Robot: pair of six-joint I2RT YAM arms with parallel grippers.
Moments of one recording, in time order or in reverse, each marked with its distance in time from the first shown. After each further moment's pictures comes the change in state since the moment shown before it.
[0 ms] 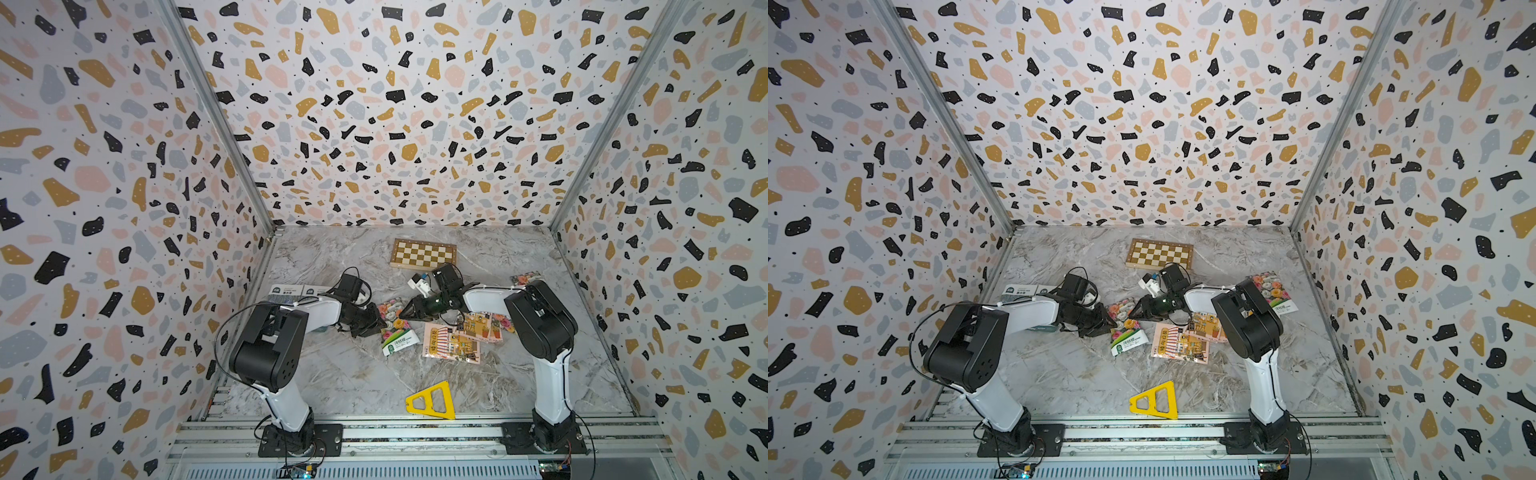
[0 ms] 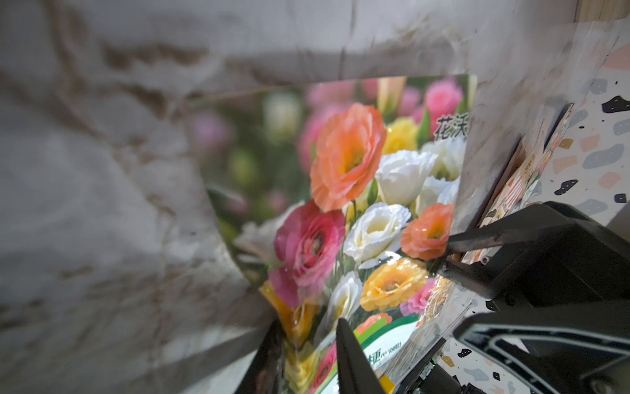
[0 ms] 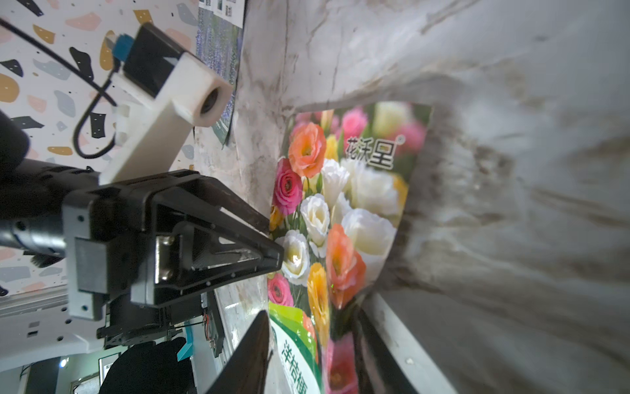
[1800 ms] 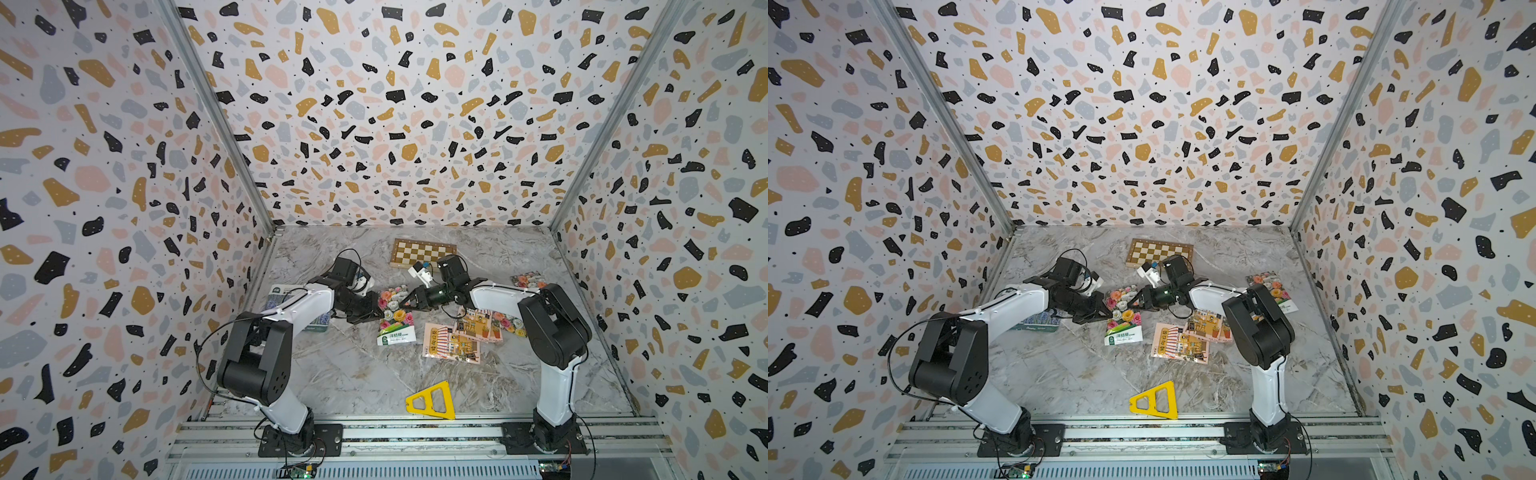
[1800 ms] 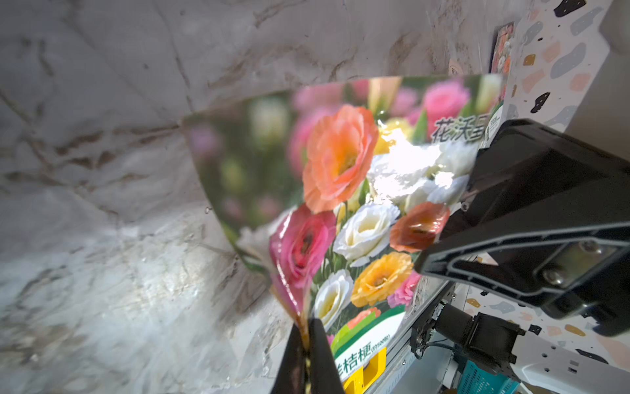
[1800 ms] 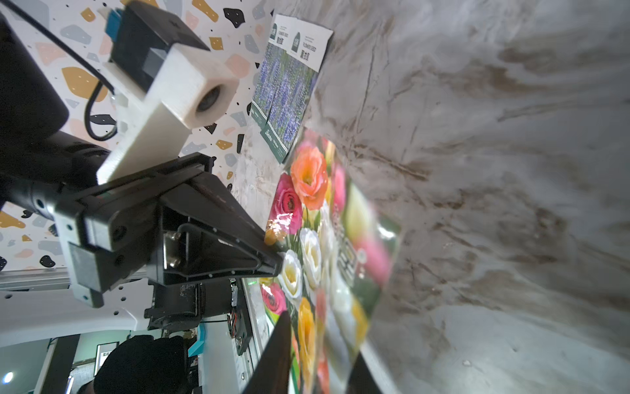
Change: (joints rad) left arm 0.031 -0.096 0.177 -0.288 0.056 0.311; right arm -0.014 -0.098 -0.003 0.056 -0.047 0.016
